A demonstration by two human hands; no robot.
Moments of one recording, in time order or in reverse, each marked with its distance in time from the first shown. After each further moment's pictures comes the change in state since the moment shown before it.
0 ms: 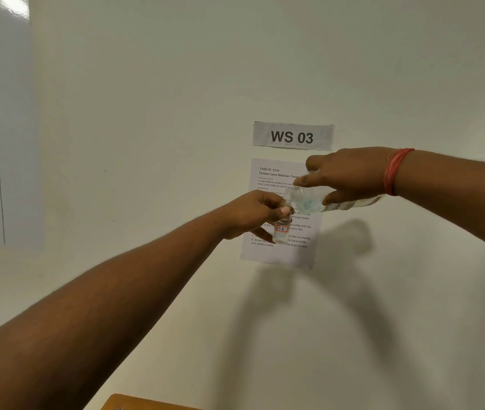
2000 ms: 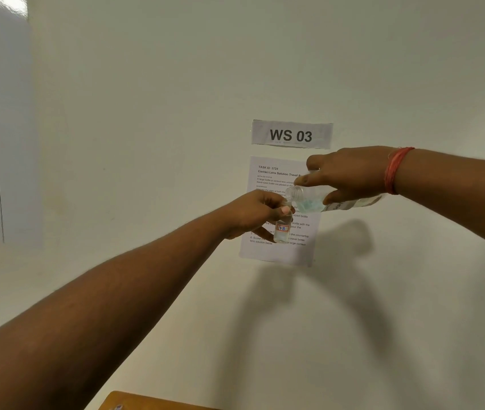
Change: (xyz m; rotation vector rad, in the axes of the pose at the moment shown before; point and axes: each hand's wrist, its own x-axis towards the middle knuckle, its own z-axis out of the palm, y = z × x) left_hand -0.001 0.001 0.006 0.018 0.014 -0.003; right_hand -0.003 0.000 0.002 0.005 -0.014 0.012
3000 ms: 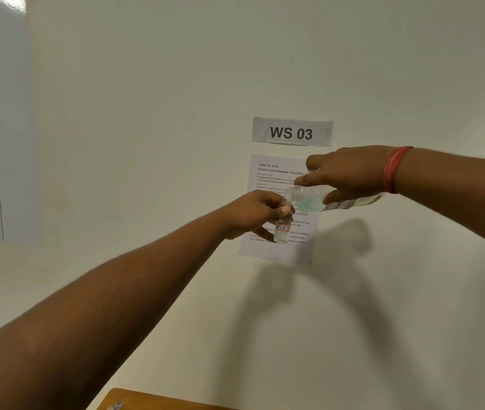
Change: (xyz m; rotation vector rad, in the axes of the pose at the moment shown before) left_hand -0.002 -0.002 0.003 -0.023 -0.003 -0.009; right_hand 0.000 -0.002 -0.001 -0.003 -0.023 0.005
